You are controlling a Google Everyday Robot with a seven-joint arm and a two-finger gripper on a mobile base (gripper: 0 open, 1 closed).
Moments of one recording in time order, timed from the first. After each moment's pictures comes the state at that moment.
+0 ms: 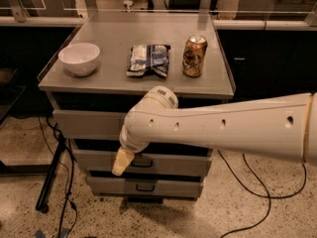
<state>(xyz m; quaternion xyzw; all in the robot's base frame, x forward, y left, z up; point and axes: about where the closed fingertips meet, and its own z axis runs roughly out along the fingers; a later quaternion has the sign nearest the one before) 0.546 0.097 0.665 -0.59 0.76 0.04 0.25</state>
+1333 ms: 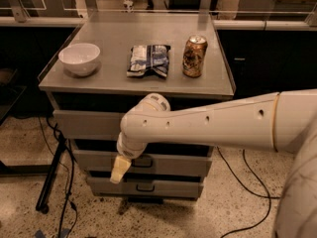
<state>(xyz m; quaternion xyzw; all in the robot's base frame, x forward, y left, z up) 0.538 0.111 0.618 -0.61 0.76 0.07 0.20</state>
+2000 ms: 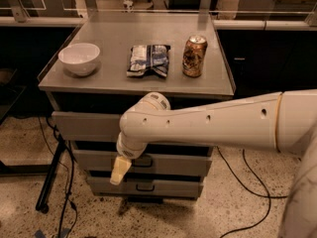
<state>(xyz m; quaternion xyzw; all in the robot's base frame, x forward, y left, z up) 0.533 0.110 0.623 -0.62 0.76 0.07 0.20</state>
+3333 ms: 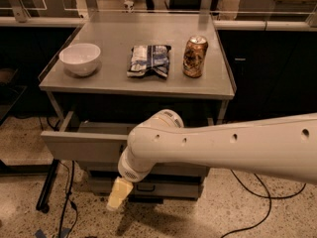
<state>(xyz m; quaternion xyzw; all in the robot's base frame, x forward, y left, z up) 0.451 0.105 0.632 -0.60 0.77 0.13 0.18</state>
